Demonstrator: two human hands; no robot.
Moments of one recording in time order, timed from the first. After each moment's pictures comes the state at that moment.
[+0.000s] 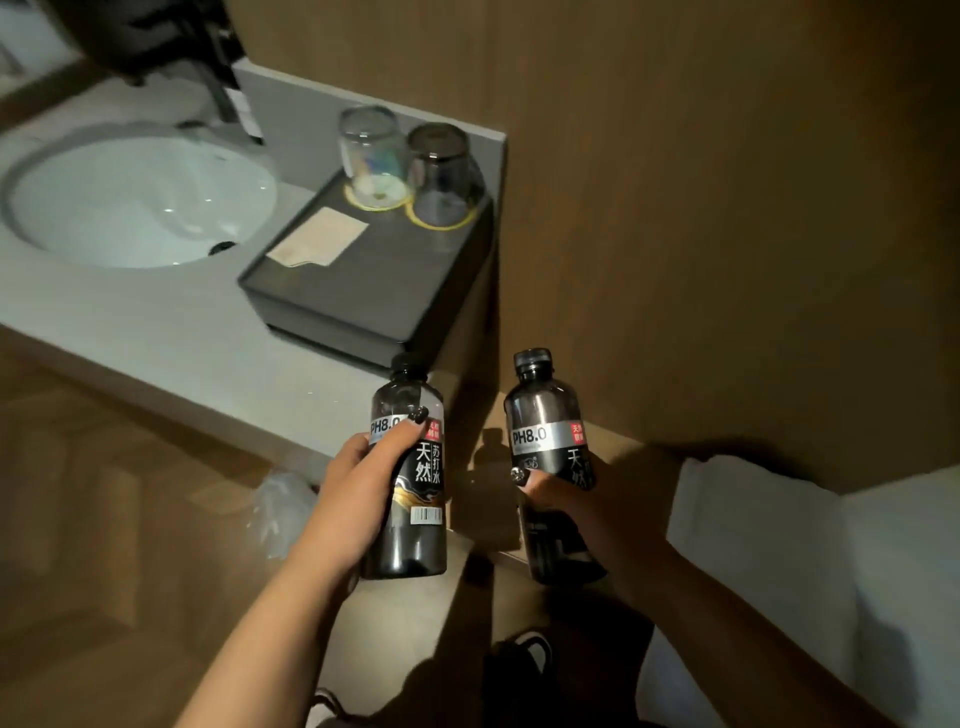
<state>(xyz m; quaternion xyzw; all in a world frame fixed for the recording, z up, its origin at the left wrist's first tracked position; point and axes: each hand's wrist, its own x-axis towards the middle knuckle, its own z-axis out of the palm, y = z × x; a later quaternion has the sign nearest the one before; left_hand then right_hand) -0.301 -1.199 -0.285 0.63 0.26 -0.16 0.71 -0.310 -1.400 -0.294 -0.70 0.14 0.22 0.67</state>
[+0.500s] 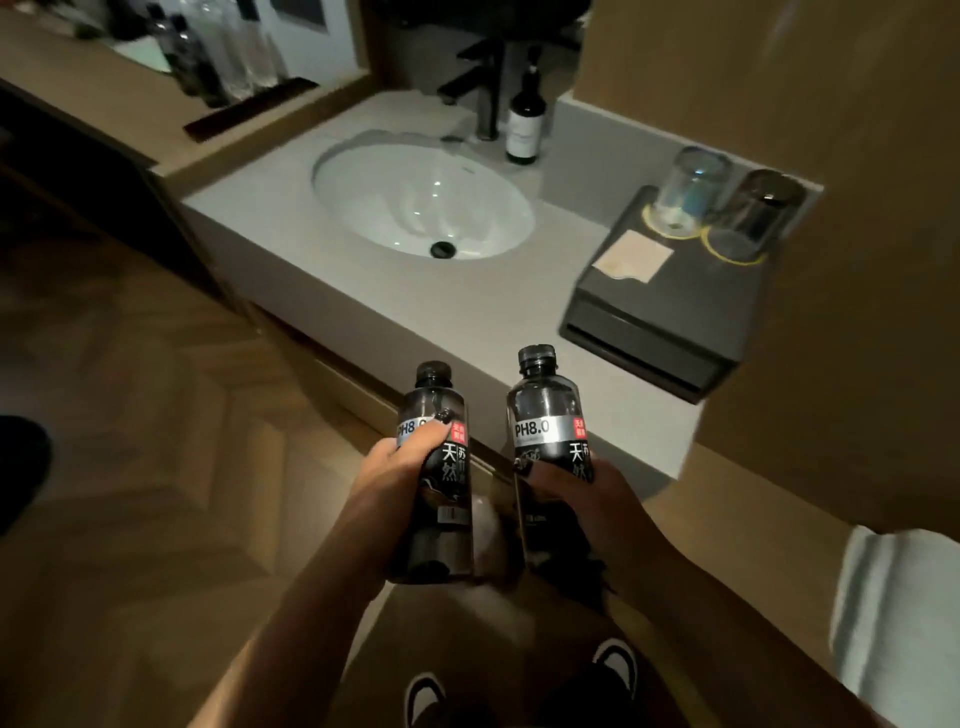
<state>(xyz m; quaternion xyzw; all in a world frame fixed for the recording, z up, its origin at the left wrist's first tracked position) -0.367 -0.915 -0.276 0.58 0.29 -0.11 0.75 -0.338 -1.096 -0.280 -0.70 0.09 0.27 0.66</state>
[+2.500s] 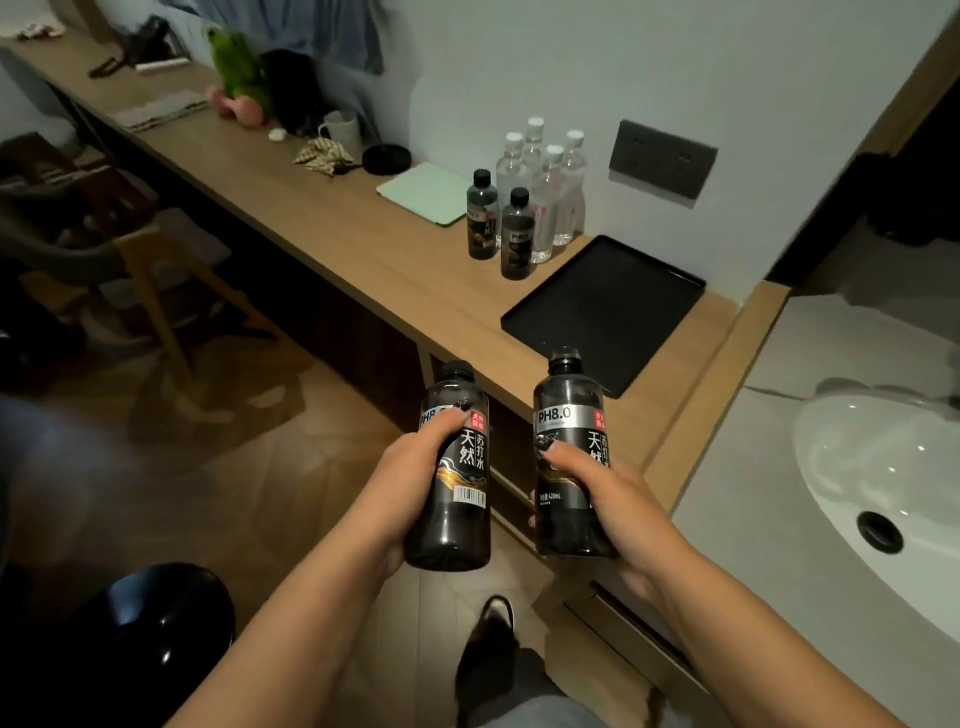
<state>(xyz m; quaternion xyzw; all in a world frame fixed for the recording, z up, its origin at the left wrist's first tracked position) -0.011 -0.182 -0.272 0.51 0.31 -0.09 0.80 0.014 -0.372 -0.255 -0.66 0.06 0.32 0.68</state>
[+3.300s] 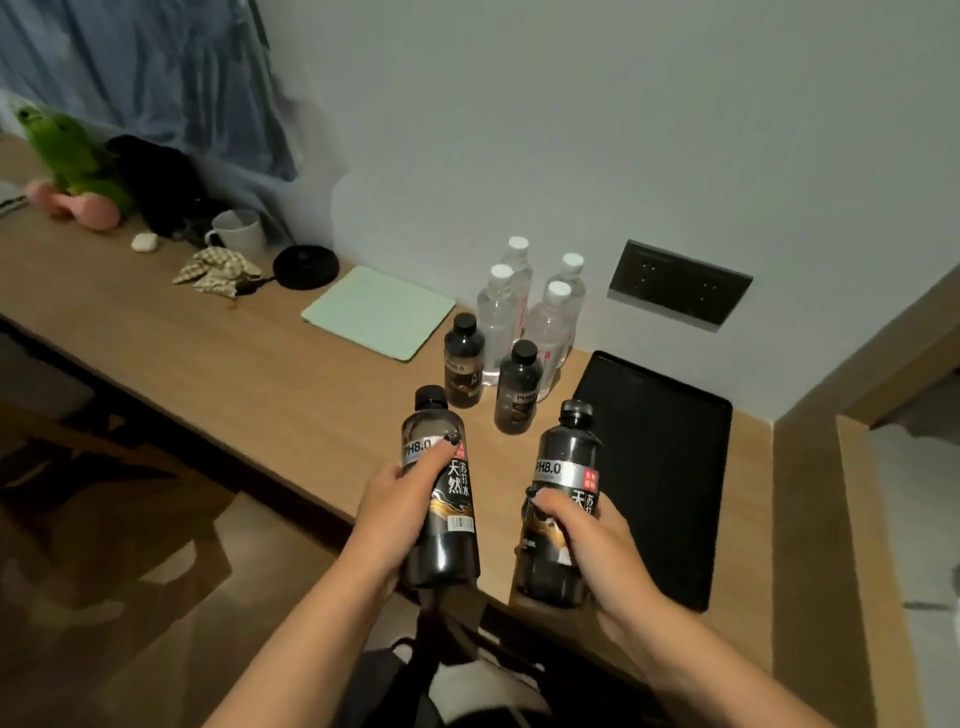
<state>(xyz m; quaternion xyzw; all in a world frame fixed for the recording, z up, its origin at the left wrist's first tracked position) 0.278 -0.017 -0.262 0.64 0.27 -0.12 0.71 0.268 -0.199 -0.266 -0.67 0.21 0.19 0.68</state>
